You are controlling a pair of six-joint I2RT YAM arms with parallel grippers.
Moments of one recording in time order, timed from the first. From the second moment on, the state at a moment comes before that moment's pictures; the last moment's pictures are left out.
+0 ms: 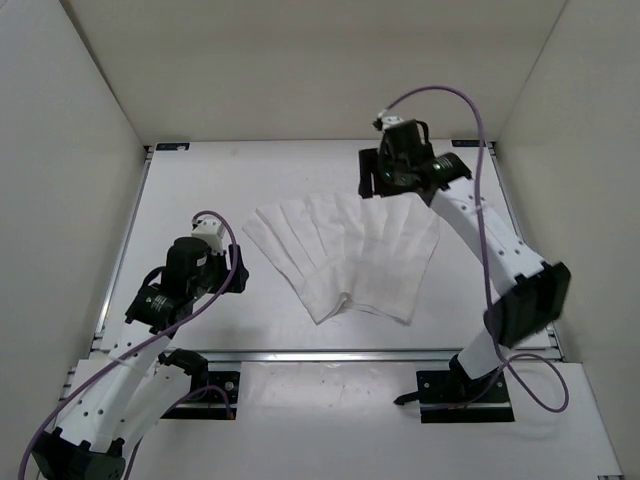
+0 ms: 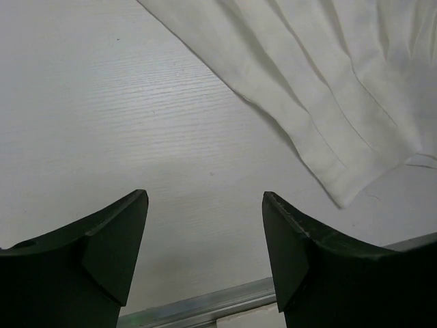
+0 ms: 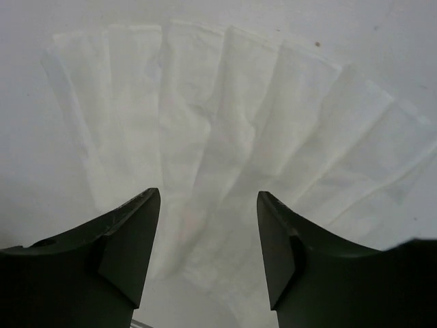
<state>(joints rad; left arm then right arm) -0.37 0.70 0.71 -0.66 -0.04 -0.26 0.50 1.72 1.79 -0.81 0.01 0.21</state>
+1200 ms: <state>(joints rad) -0.67 1.19 0.49 -0.24 0.23 -0.75 0.40 1.22 0.58 -0.60 -0.08 0.61</state>
